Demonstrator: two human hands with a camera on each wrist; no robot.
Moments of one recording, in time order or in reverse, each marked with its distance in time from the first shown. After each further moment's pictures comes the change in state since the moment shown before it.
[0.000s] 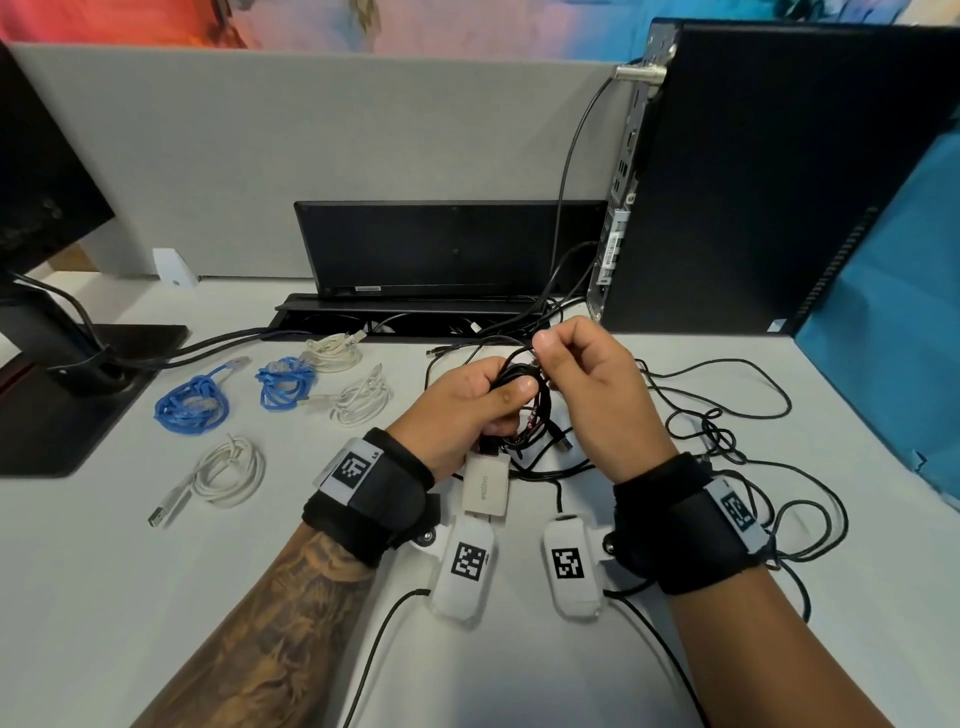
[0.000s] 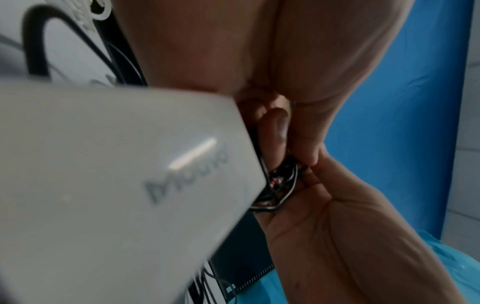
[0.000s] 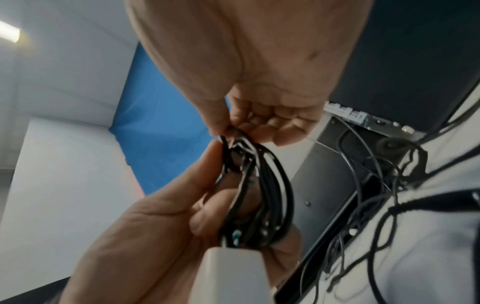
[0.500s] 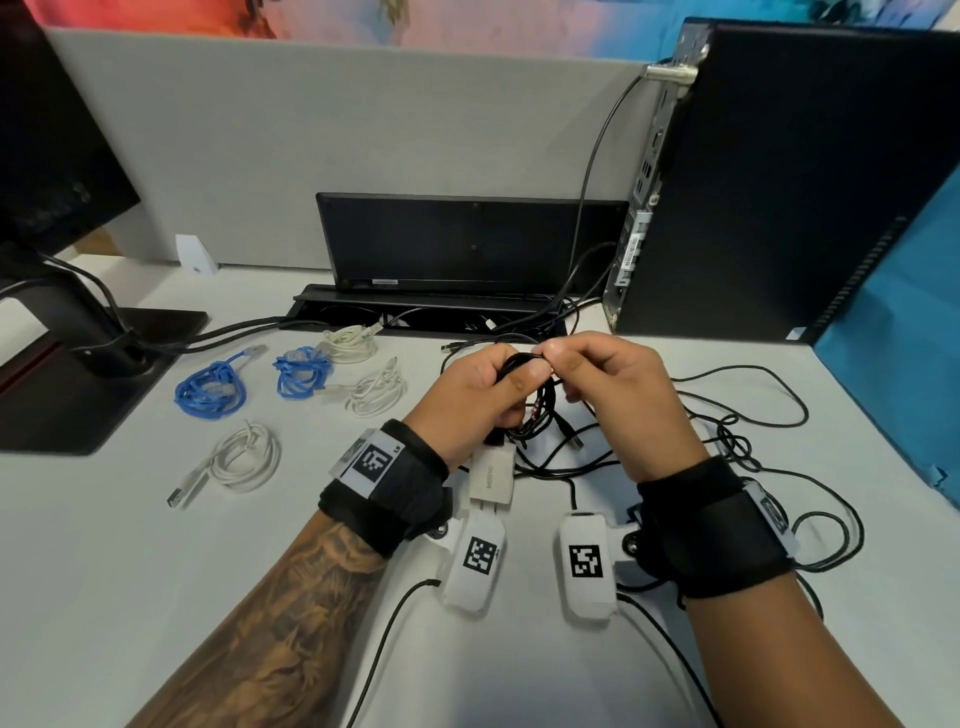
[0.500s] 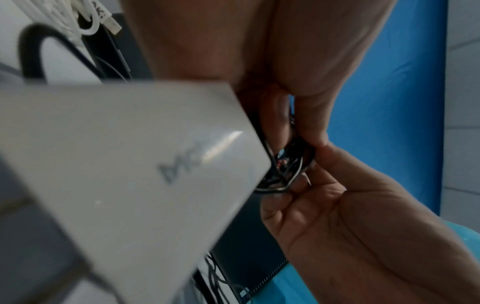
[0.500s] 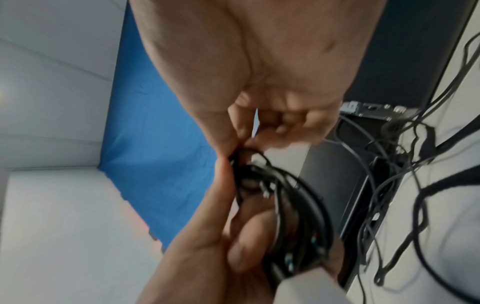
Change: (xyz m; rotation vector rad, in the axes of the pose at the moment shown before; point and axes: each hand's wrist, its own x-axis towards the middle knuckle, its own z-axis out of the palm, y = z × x) left_hand -0.002 0.006 0.004 0.071 0.139 0.050; right_hand -0.002 -0.007 -0.003 0.049 -0.053 0.032
